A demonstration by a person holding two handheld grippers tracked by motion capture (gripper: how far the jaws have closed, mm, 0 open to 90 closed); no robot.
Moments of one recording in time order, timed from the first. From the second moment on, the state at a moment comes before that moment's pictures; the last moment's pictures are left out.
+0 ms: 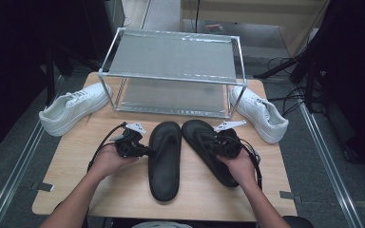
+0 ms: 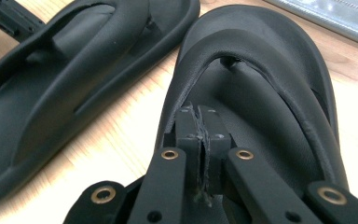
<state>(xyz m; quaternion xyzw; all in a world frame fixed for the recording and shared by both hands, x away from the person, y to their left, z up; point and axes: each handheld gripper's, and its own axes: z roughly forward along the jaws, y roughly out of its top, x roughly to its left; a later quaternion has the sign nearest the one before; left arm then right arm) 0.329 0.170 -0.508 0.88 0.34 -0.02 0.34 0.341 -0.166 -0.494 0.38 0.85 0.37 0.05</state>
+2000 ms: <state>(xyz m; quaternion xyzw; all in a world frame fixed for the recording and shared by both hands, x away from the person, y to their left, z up) 0.322 0.163 -0.494 0.86 0.32 -0.01 0.39 0.296 -0.175 -0.487 0.36 0.81 0.47 0.07</state>
